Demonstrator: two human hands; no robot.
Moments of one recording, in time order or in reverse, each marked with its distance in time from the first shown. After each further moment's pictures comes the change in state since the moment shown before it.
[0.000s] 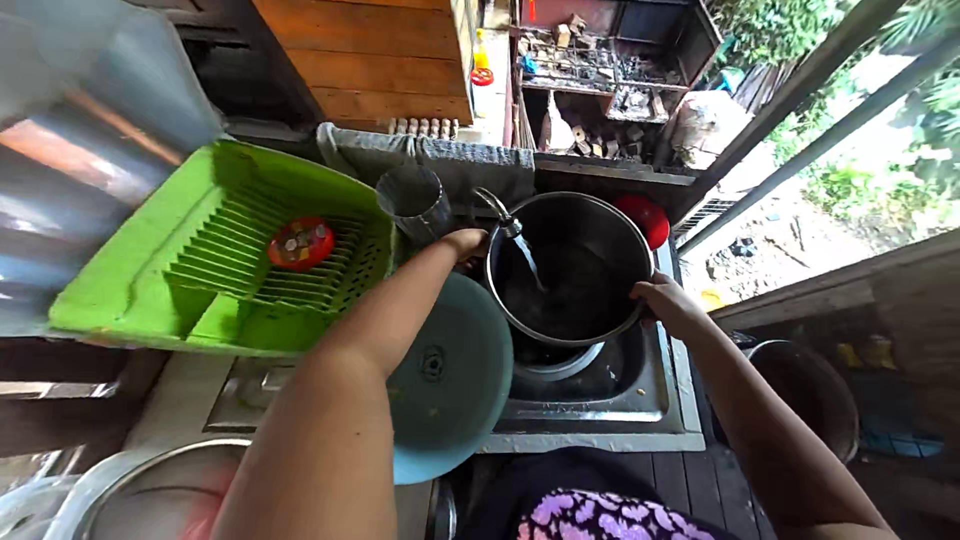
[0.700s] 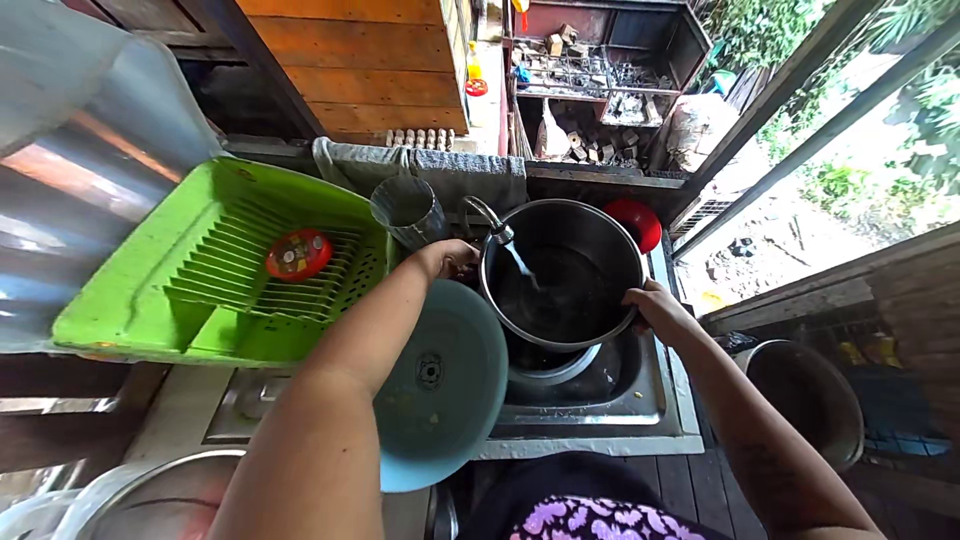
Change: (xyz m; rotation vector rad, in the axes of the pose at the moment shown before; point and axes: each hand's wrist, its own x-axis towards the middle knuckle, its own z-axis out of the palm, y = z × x) left_hand 0.013 -0.013 -0.005 -0.358 -0.122 -0.145; right_hand 0.035 0.043 -0.002 0.114 0.072 0.520
